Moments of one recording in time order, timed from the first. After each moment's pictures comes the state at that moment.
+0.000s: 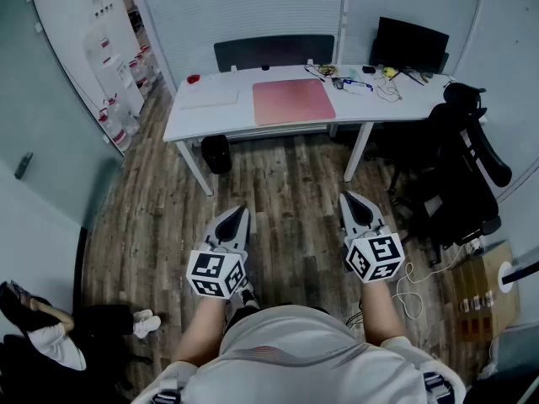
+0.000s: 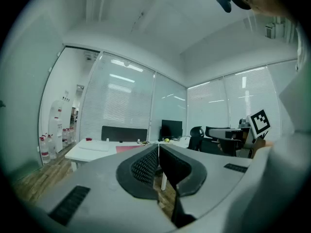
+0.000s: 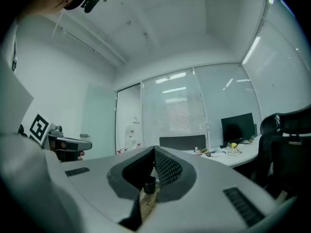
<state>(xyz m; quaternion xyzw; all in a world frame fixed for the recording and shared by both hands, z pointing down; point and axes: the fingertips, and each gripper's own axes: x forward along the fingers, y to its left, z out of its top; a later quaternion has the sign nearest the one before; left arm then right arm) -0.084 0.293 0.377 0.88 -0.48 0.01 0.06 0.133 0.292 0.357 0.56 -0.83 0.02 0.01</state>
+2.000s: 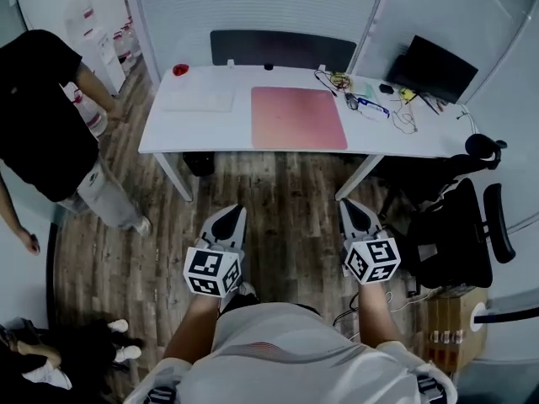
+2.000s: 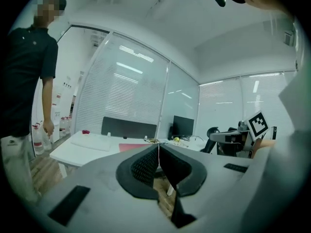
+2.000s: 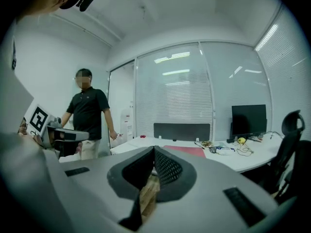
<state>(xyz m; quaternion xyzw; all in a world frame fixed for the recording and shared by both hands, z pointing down) -0.104 0.030 0.415 0.87 -0.48 0.01 0.11 0.125 0.021 0.402 0.55 -0.83 0.06 0.09</state>
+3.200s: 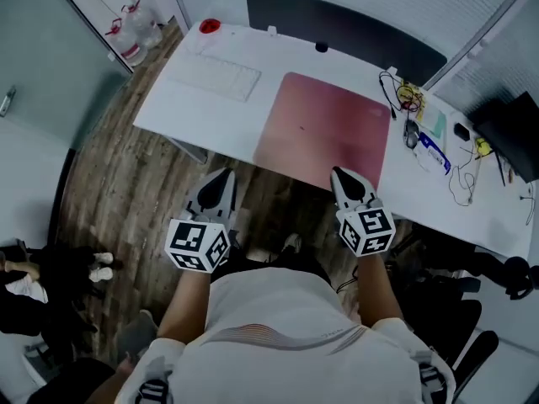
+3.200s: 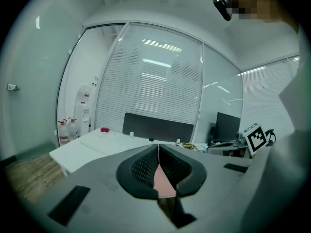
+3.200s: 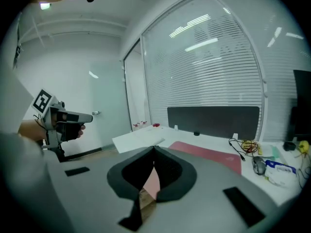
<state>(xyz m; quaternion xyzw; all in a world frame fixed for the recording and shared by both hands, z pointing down) -0.071 -0.260 0.447 0.75 -0.65 0.02 0.16 0.132 -0.347 0.490 0.34 -0.92 0.10 0.17</state>
